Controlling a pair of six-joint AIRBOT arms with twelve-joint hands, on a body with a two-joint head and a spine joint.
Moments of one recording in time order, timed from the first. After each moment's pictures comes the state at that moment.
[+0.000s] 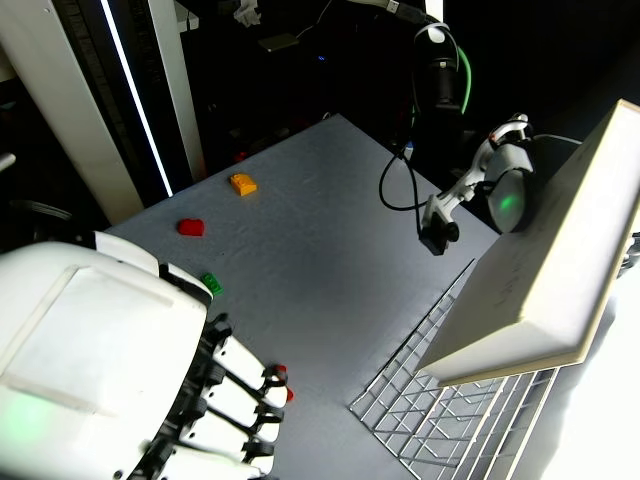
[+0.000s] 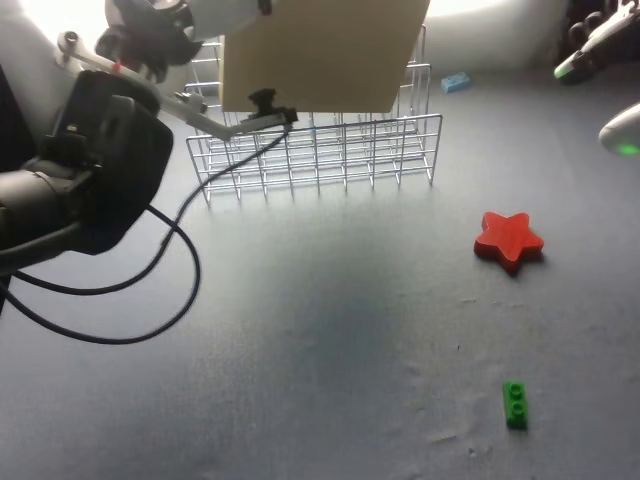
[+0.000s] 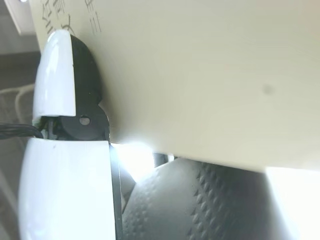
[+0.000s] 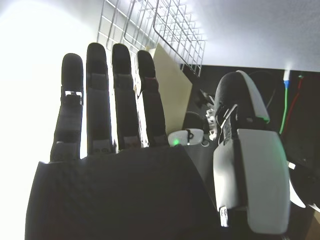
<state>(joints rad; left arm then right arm) 0.42 -1.48 1.71 -0.36 -1.07 -0.44 0.14 -0.82 1.15 -2.88 0.46 1.65</state>
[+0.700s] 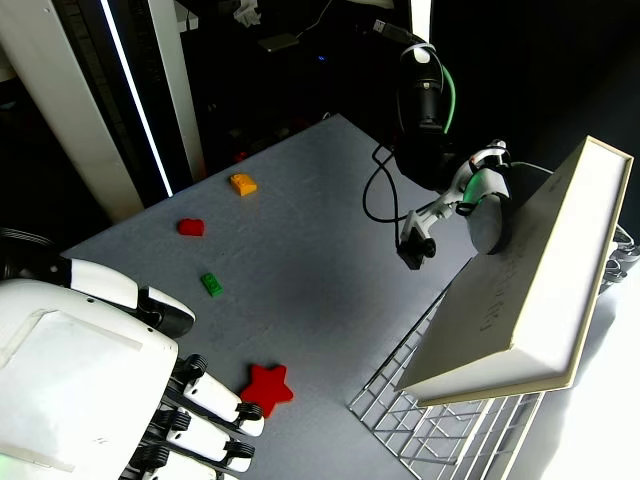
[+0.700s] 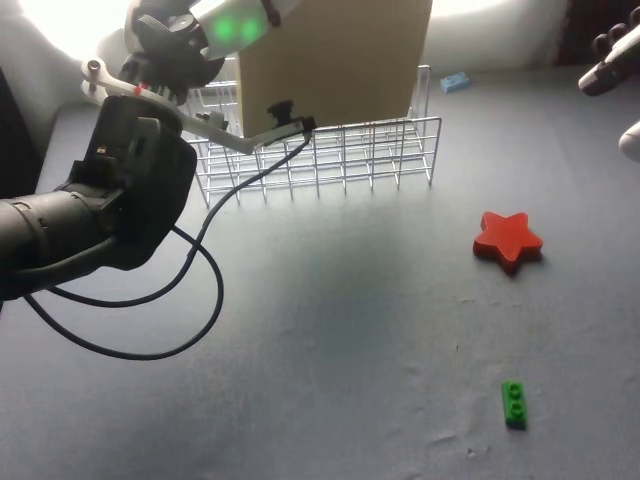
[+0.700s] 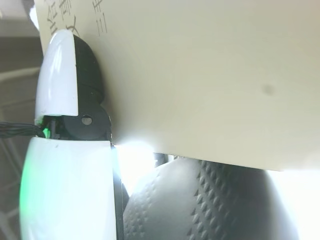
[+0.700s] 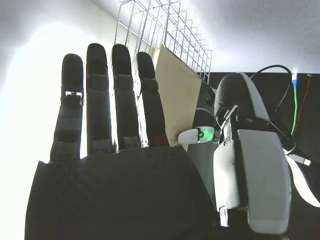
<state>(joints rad) 0.45 -1.55 1.79 -0.45 -1.08 -0.52 0.12 -0.80 1.16 -2.88 0.47 1.66</state>
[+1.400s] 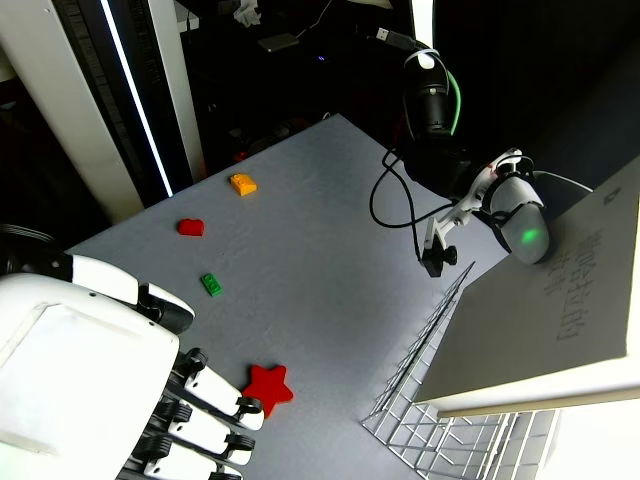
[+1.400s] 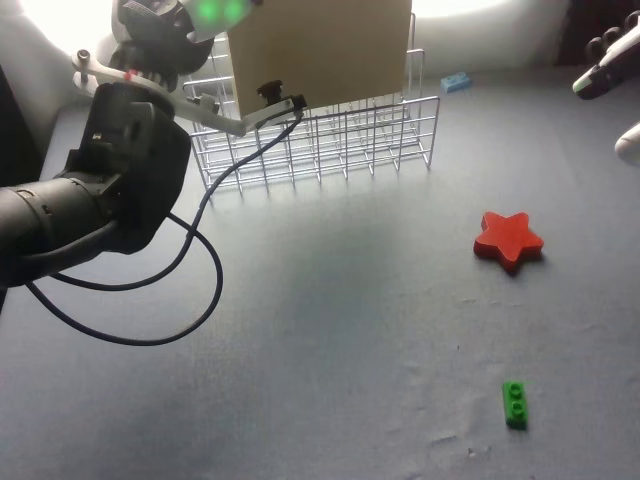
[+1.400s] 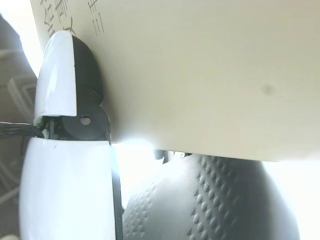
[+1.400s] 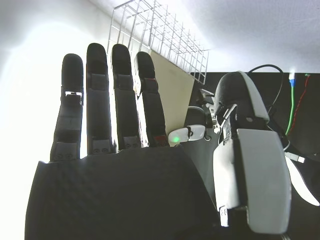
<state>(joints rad) 0.44 -1.57 1.85 -0.48 -1.07 -0.55 0.12 -0.80 1.14 -2.88 0.47 1.67</state>
